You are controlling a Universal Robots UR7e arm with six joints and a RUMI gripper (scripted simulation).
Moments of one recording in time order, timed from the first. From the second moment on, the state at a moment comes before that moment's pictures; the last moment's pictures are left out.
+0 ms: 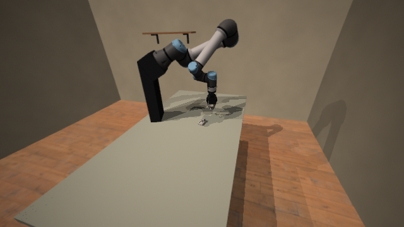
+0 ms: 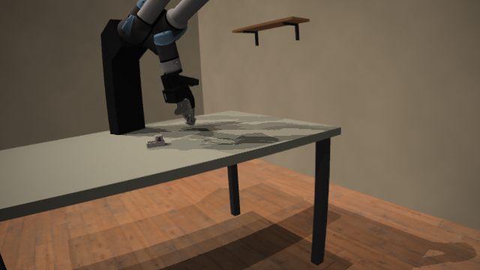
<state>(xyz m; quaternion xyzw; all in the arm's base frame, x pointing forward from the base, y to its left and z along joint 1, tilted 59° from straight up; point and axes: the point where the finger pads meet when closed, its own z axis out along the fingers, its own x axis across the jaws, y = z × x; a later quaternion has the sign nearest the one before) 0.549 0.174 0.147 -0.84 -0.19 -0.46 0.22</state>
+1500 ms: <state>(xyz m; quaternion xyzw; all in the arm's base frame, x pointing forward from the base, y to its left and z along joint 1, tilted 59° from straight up) 0.551 0.173 0.147 -0.80 -0.24 -0.44 0.32</state>
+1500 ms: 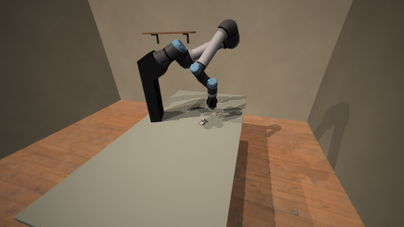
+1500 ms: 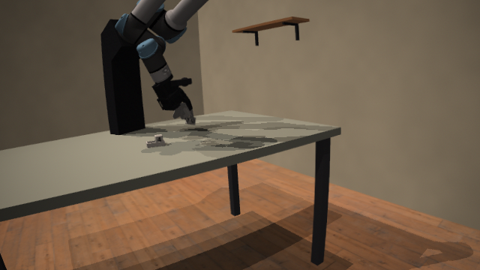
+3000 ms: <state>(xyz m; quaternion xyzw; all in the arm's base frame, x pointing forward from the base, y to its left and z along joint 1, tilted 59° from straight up) 0.553 0.172 0.139 -0.79 -0.27 -0.41 0.37</state>
